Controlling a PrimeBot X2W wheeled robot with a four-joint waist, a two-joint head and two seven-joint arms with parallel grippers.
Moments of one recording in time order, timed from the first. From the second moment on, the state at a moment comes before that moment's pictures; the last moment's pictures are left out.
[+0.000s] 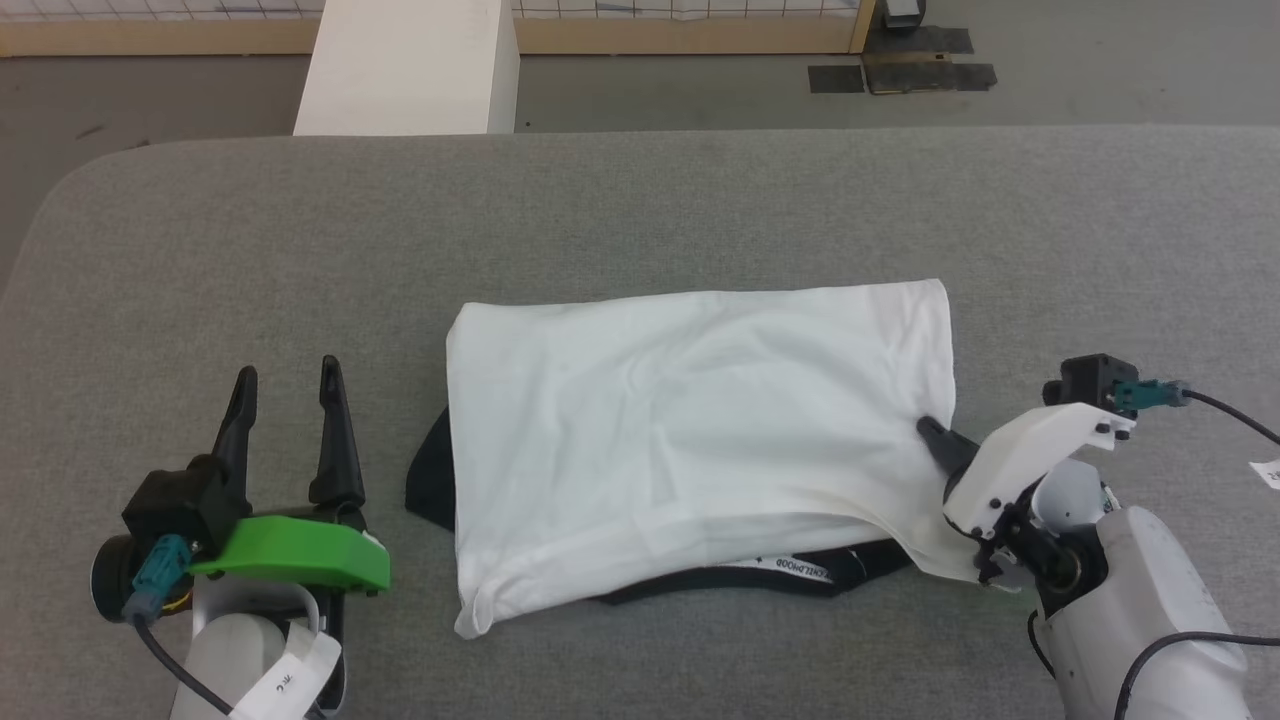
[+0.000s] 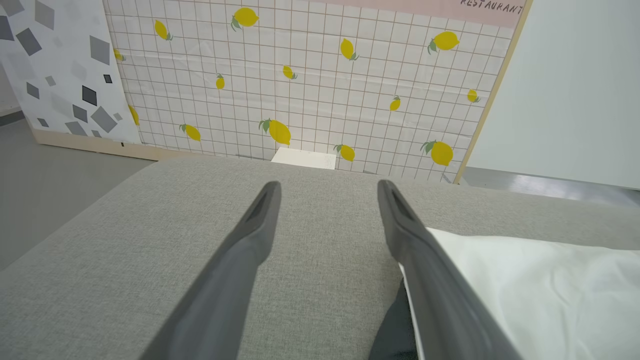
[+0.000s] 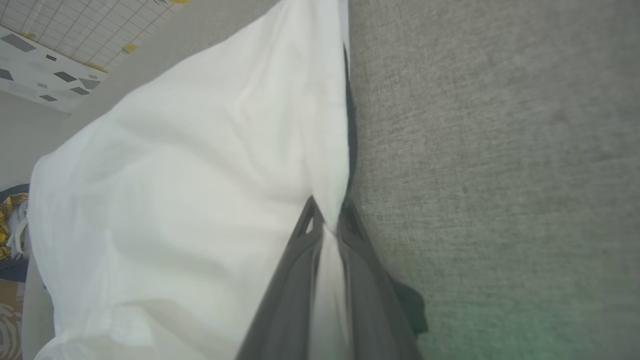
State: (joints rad) left arm -0.17 0.07 0.12 0.16 -0.17 -0.10 -0.26; right arm -0.47 -0.05 -0.09 0.71 0.51 0.13 0.35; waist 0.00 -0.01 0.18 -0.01
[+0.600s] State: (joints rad) left arm -0.15 0.06 0.12 0.16 -0.16 -0.11 -0.26; right arm -0.28 -0.05 -0.49 0.27 0.14 0.13 0.39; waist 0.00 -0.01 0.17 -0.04
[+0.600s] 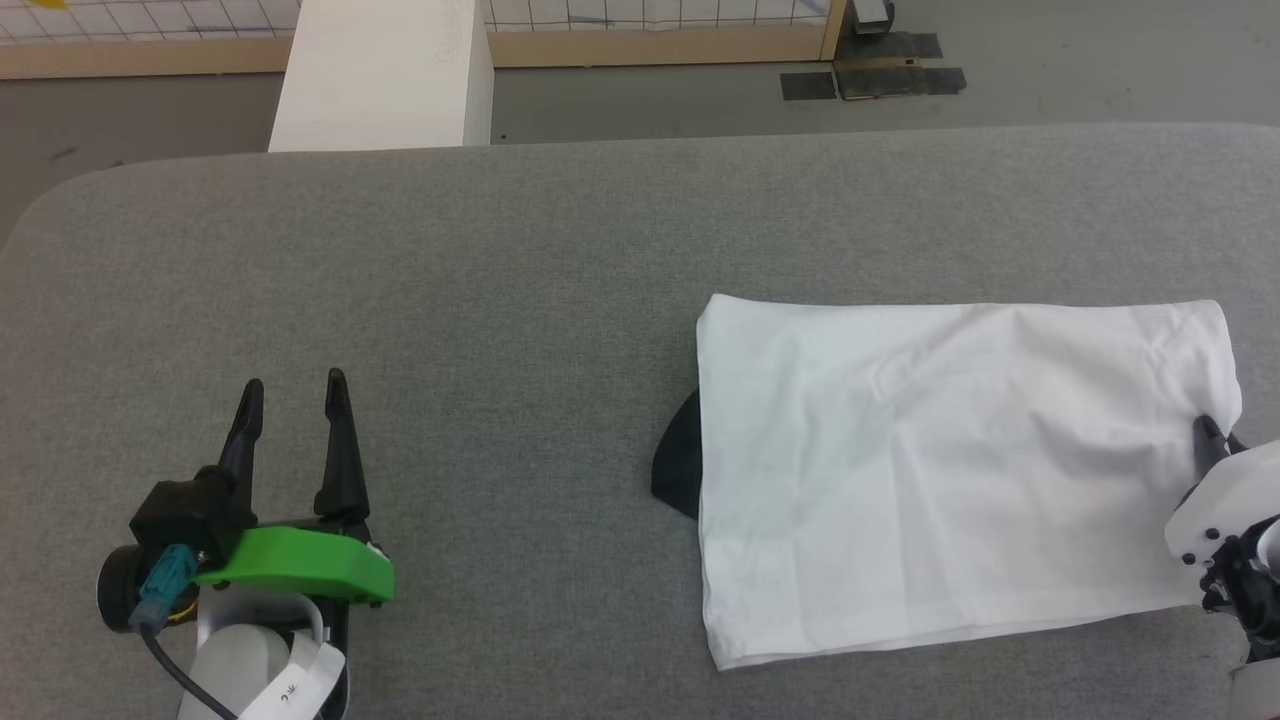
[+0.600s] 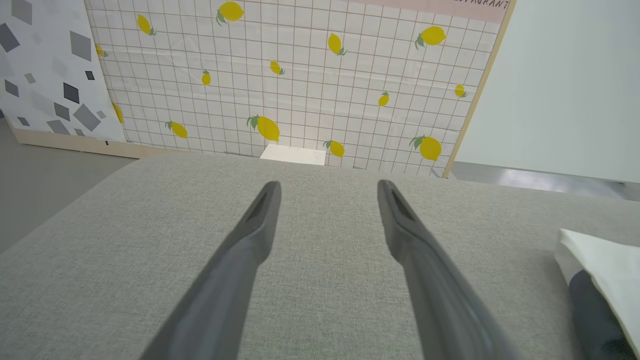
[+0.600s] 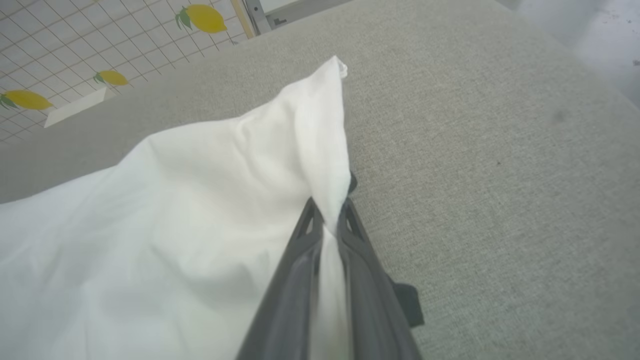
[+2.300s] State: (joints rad) left arm -0.17 0.05 0.09 0.17 -0.15 -0.12 -0.26; right arm -0.35 -0.05 0.31 0.03 0.42 0.13 0.37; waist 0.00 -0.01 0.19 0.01
